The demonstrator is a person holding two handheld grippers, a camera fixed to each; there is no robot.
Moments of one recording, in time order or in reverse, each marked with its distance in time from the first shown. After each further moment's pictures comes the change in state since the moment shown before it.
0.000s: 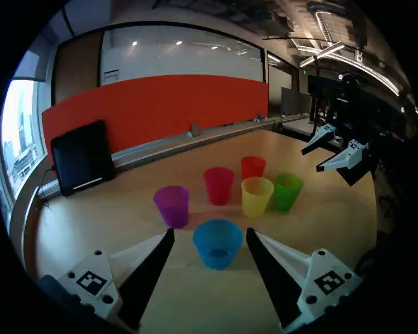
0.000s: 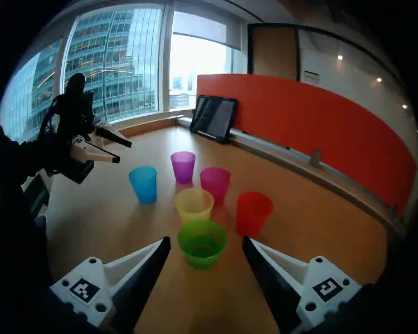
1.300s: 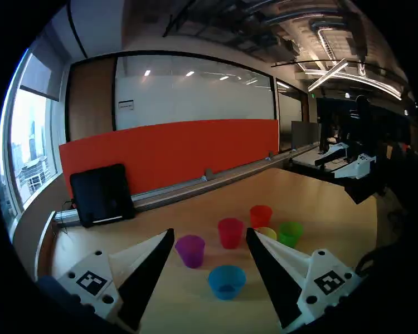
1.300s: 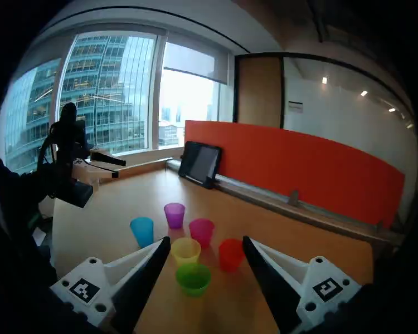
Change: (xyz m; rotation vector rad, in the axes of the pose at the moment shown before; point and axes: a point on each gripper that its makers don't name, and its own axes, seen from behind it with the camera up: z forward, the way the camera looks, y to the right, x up) left arm 0.100 -0.017 -0.049 0.087 0.196 -0.006; right arm 0.098 0.009 -0.067 -0.076 0.213 0.018
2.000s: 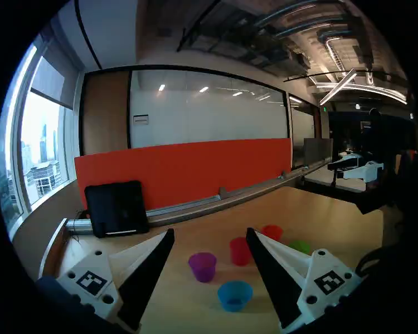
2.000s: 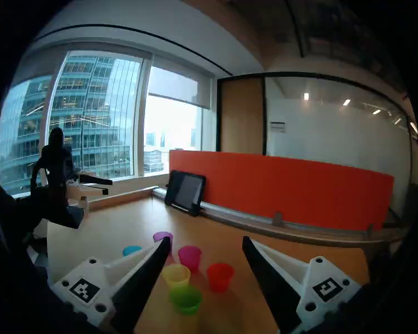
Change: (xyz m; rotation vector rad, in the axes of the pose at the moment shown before) left arm 0.040 -0.017 -0.018 0.091 0.100 -0.021; right arm 0.052 0.015 -0.018 -0.096 0.157 0.039
